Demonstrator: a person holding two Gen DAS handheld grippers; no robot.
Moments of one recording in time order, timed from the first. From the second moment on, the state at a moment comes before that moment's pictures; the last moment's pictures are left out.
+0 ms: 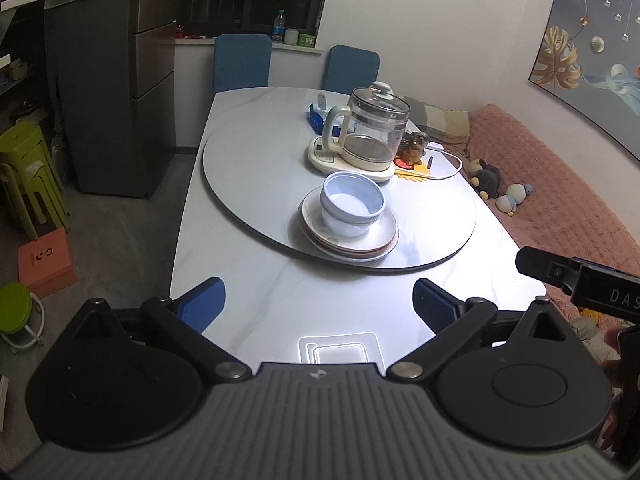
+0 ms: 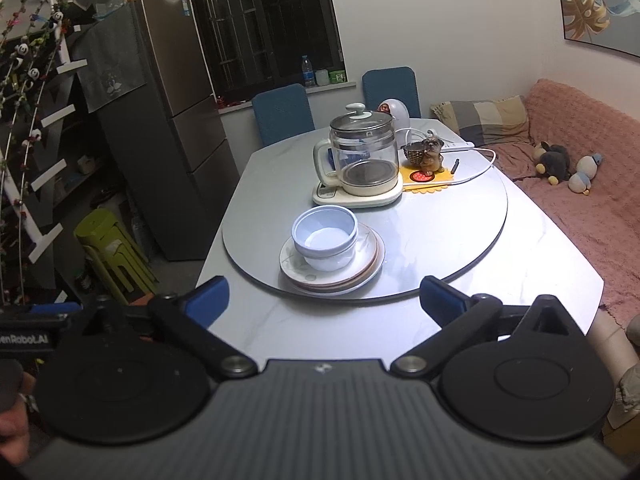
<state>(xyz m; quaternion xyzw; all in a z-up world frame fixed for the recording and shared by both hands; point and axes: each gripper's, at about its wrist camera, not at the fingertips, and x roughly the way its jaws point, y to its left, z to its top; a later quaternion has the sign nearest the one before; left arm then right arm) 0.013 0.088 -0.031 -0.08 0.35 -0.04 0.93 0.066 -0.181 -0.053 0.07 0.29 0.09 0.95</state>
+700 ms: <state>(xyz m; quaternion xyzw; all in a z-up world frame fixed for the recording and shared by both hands) 0.003 0.103 -0.030 -0.07 0.35 -0.02 0.93 0.051 -0.160 -0.055 0.05 0.29 0.10 0.95</state>
